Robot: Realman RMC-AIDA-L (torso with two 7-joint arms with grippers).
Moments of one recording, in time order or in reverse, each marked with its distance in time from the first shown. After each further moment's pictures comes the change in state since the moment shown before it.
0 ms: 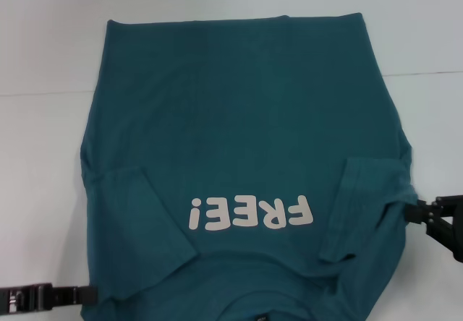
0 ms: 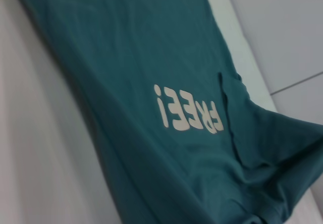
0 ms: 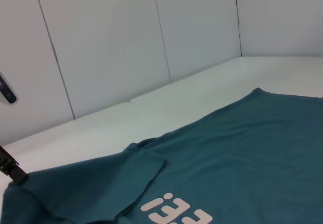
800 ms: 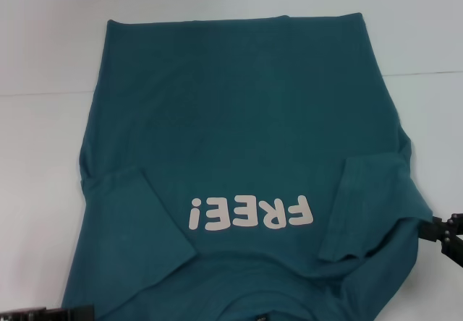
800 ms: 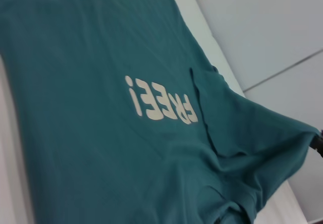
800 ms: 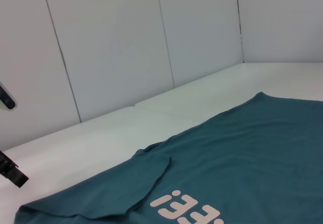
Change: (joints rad) left arm 0.064 -0.008 -0.022 0.012 -0.034 0.059 0.116; right arm -0.055 0.001 0.019 -0.005 0.014 -0.059 -0.042
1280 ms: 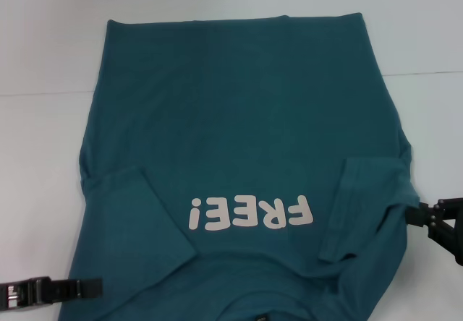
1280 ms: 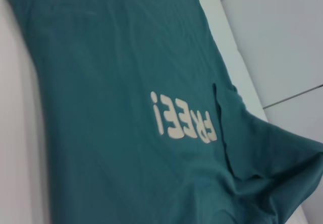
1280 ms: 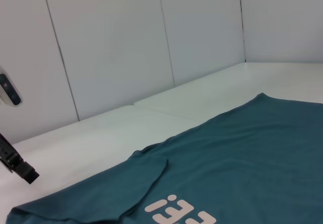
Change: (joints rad) left arm -0.054 0.007 0.005 -0.003 0.004 -0.052 -0.135; right arm 0.045 0.000 -0.015 0.006 -0.007 0.041 0.017
